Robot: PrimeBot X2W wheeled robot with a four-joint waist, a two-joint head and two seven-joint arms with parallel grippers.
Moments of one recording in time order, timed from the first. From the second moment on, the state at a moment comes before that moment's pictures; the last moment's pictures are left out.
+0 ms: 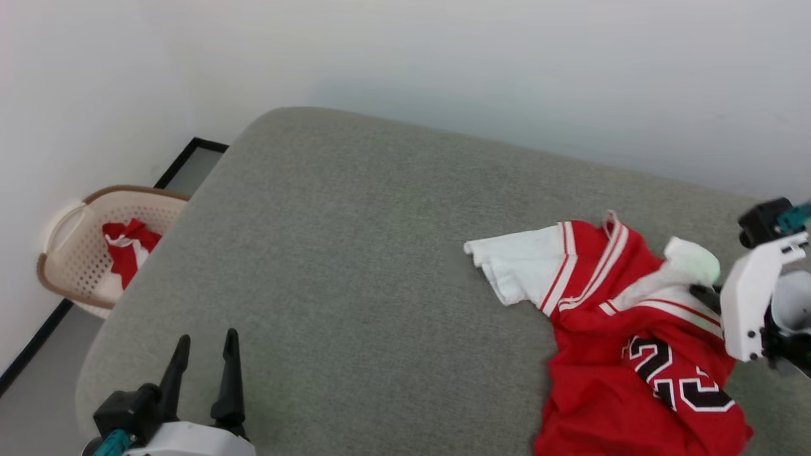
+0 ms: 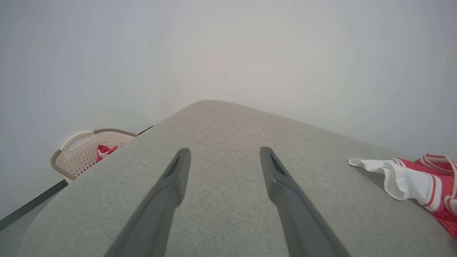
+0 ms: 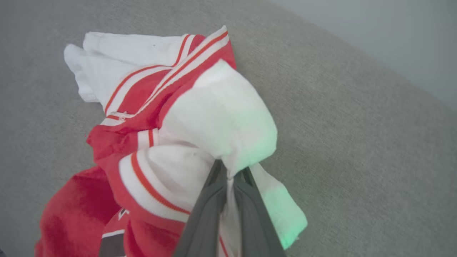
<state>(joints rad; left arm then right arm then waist) -0.03 0.14 0.05 0.25 -0.32 -0.10 -0.26 -0.67 -0.65 0.71 0.55 0.89 0.13 0.49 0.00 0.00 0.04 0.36</state>
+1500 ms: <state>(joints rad) -0.04 0.23 0.03 0.15 -0.33 -0.09 -0.17 -0.61 -0.65 0.65 0.52 0.78 0.13 -0.08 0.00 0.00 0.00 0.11</state>
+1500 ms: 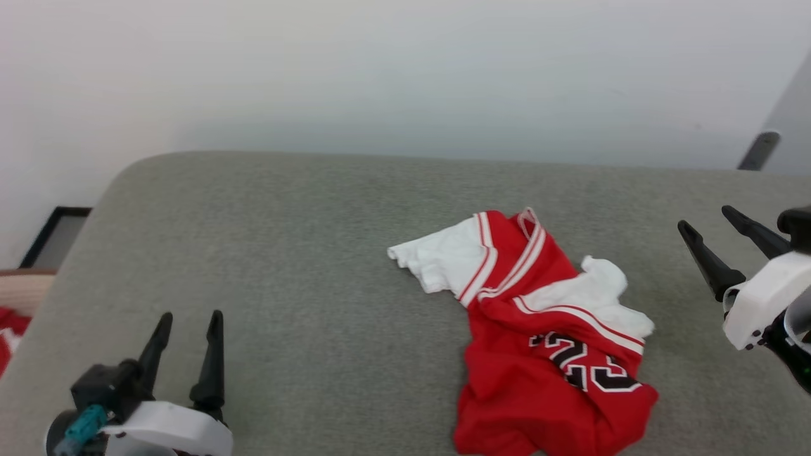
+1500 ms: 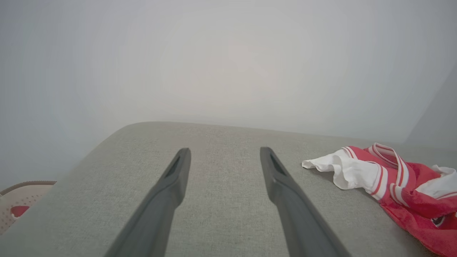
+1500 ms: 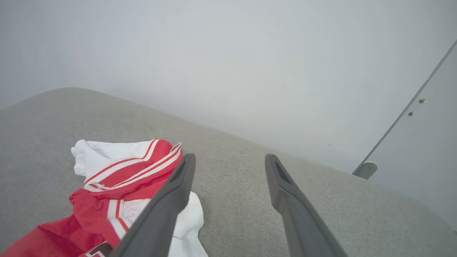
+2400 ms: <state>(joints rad) -0.63 0.50 -0.33 0.20 -0.70 -0.13 0.46 -0.29 -0.35 0.15 0.10 0.40 0.13 -0.20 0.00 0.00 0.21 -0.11</state>
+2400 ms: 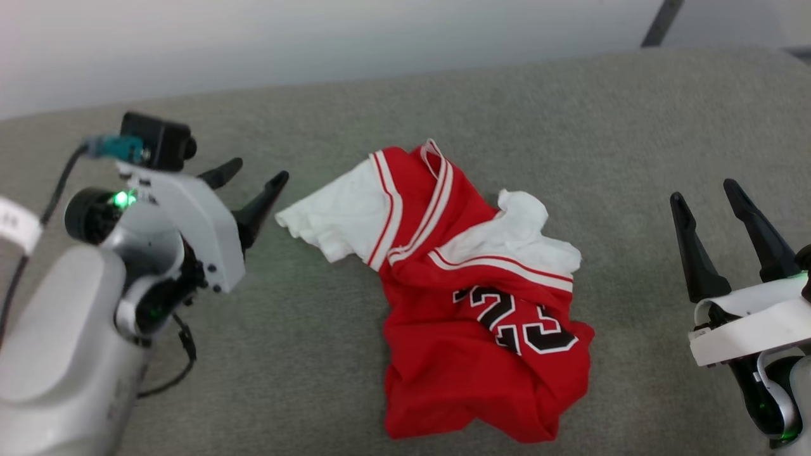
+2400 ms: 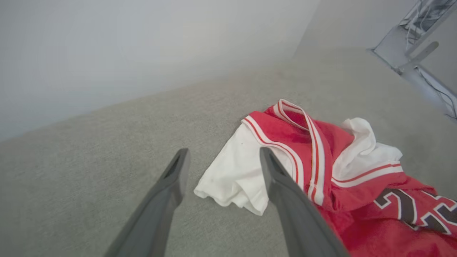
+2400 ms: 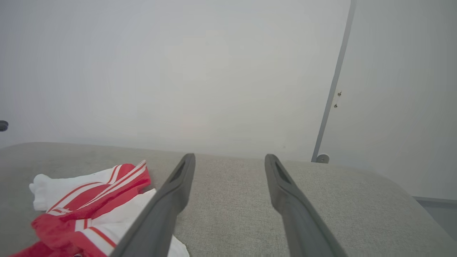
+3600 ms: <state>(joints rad) -0.91 0.46 -0.44 0.69 -0.86 -0.11 0.82 -0.32 -0.32 0.10 0.06 0.36 0.13 -0.17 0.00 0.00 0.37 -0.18</state>
